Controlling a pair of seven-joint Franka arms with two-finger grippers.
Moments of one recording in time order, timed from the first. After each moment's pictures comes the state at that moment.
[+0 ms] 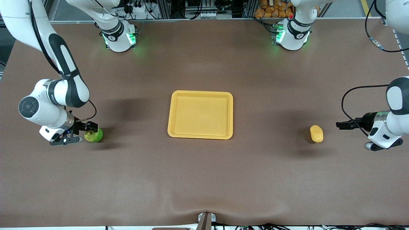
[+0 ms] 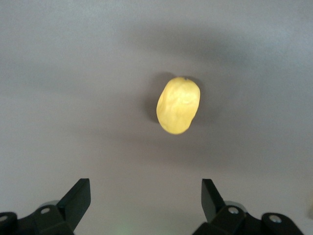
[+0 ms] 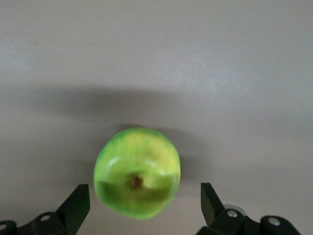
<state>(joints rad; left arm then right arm) 0.19 0.46 -0.06 -1.59 0.02 1.79 -0.08 -0.05 0.44 -0.05 -2.01 0.03 2.43 -0.25</state>
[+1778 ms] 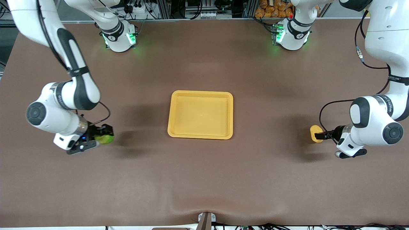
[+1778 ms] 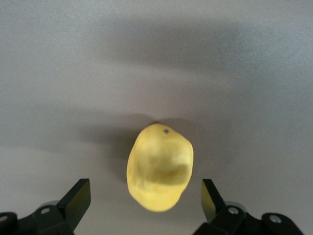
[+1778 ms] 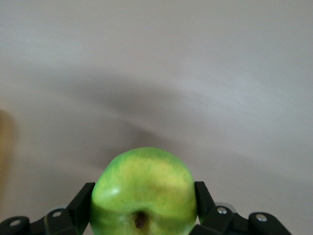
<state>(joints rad) 0.16 0.62 -0.08 -1.68 0.02 2.09 -0.08 0.15 0.42 -0.03 -1.81 0.18 2.21 -0.31</state>
